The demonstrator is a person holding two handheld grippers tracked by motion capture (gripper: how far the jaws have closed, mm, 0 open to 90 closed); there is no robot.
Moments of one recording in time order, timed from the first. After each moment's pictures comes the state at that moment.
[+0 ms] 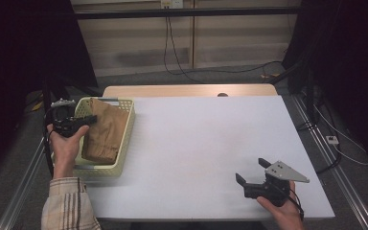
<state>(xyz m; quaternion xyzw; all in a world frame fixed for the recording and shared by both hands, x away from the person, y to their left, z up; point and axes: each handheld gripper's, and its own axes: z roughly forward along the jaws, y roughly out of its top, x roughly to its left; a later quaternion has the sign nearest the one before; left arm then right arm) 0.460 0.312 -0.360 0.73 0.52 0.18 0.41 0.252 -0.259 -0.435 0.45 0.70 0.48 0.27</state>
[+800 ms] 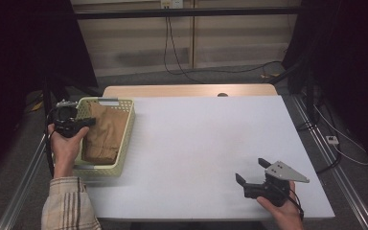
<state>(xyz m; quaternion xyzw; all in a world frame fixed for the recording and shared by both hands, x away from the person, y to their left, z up) 0.466 0.311 -0.368 0.74 0.53 0.19 0.36 0.252 -0.259 -0.435 0.45 0.70 0.48 0.27</state>
